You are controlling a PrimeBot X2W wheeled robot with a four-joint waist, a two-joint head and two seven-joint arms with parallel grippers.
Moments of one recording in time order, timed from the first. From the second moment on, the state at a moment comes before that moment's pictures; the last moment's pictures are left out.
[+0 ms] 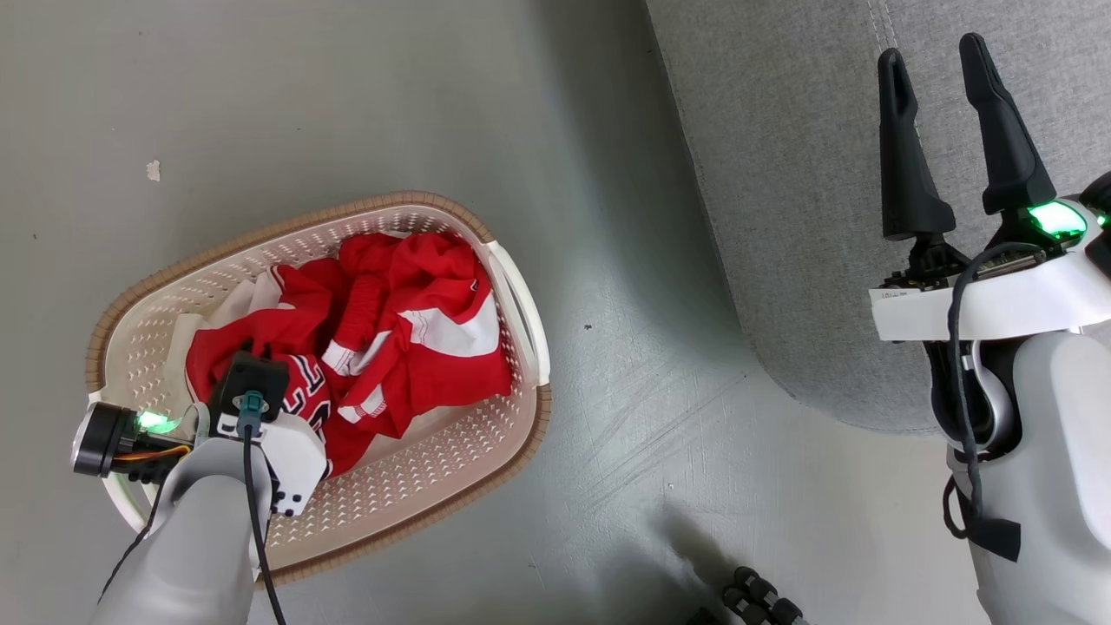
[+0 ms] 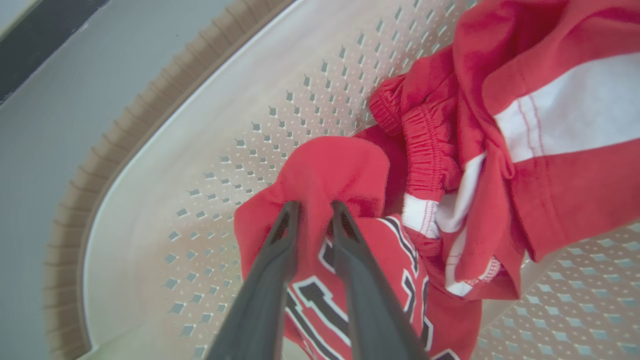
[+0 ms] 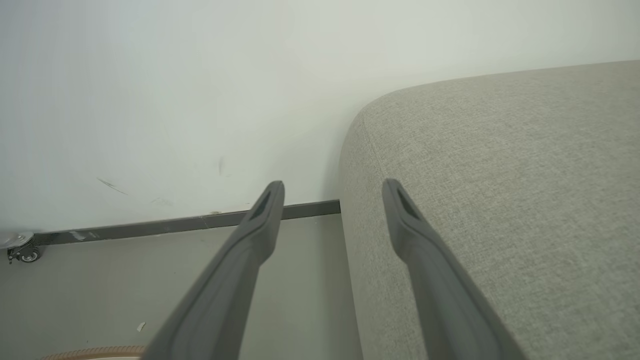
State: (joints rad) left arm -0.64 0.10 -0.26 0.97 0.05 0.19 -0.23; right arm -0.48 -0.04 0.02 -0.05 0.22 0.12 -0.25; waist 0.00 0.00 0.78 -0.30
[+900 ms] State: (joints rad) left arm -0.65 0.08 -0.27 0.80 0.01 0.12 -0.25; right arm -0.50 -0.04 0.02 0.00 0.21 0.12 -0.25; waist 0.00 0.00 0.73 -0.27
